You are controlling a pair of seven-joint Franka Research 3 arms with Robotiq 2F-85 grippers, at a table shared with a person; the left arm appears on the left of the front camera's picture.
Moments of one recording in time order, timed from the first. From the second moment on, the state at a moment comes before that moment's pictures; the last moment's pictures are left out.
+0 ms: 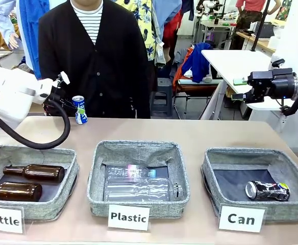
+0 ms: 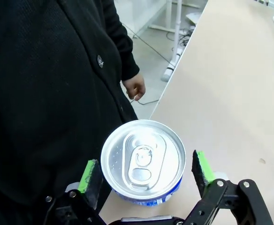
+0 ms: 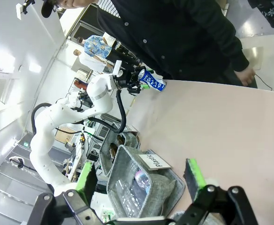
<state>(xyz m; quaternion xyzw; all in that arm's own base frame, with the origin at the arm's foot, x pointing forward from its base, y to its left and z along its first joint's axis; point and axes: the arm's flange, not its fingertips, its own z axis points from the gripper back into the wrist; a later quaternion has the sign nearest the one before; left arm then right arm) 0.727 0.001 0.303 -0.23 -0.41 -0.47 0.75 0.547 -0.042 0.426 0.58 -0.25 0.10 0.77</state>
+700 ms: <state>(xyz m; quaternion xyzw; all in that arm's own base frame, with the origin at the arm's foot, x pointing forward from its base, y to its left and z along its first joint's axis) 0.728 0.000 0.298 -0.23 -0.40 -0.47 0.75 0.547 -0.042 0.426 0.58 -0.25 0.10 0.77</state>
